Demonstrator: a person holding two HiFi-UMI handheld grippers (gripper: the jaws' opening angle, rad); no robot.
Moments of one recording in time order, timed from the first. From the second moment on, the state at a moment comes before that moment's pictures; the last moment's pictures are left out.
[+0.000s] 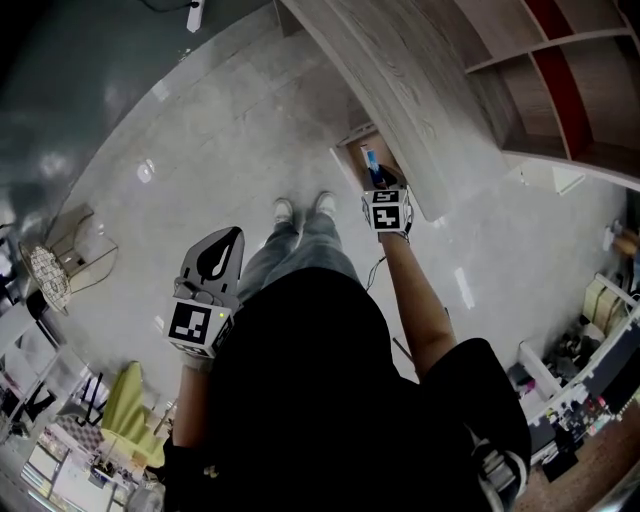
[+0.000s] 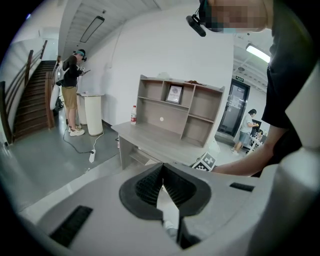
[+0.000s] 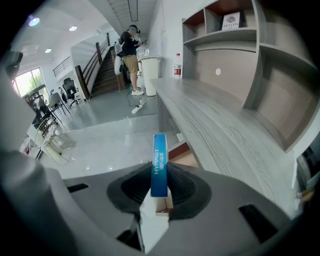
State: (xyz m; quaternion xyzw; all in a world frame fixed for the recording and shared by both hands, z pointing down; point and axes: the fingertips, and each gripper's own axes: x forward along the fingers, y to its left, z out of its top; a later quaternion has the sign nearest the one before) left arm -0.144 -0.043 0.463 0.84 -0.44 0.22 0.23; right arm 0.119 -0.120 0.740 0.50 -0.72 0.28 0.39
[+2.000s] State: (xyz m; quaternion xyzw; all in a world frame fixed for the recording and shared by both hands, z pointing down) left arm -0.132 -0.067 0.455 0.87 -0.41 0.17 0.21; right arm 0.094 -0.136 0.678 0.51 -0.74 0.25 0.37
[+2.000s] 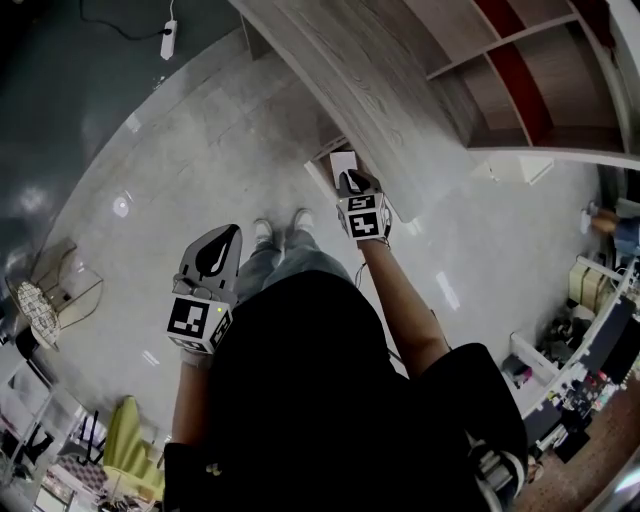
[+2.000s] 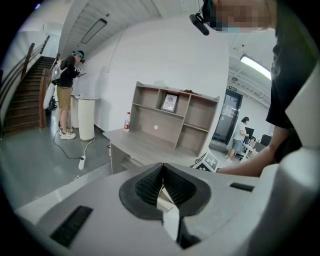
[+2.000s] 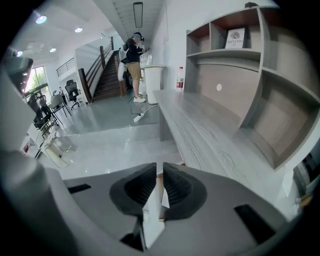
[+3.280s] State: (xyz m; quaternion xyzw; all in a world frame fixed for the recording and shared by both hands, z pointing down) left arm -0.078 -0.107 0.417 0.93 -0.30 0.11 0.15; right arm 0.108 -0.068 0.425 0.60 -0.77 0.11 0.20
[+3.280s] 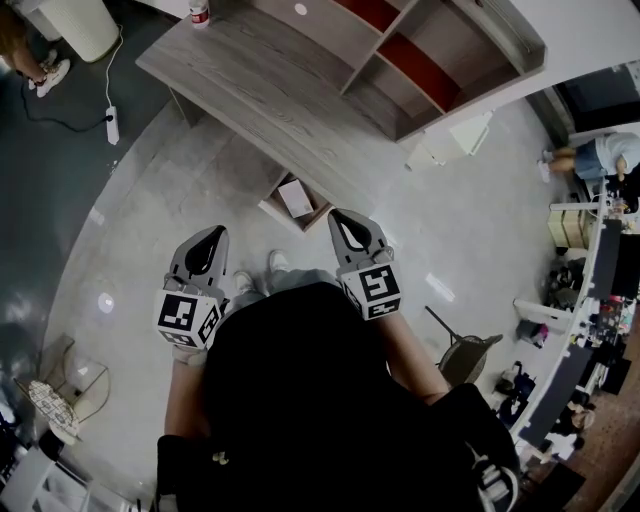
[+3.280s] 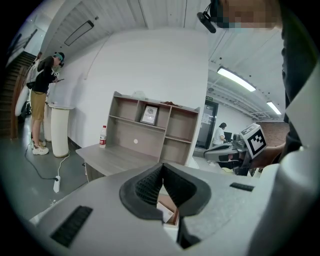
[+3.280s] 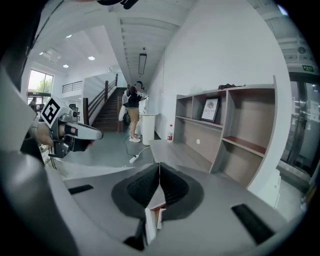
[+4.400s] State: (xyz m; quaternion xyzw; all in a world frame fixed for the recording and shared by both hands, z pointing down) left arm -0.074 -0.110 0.411 0.94 -0.28 0.11 0.14; right arm 0.119 -0.056 0.409 0.63 -0.75 0.09 0.18
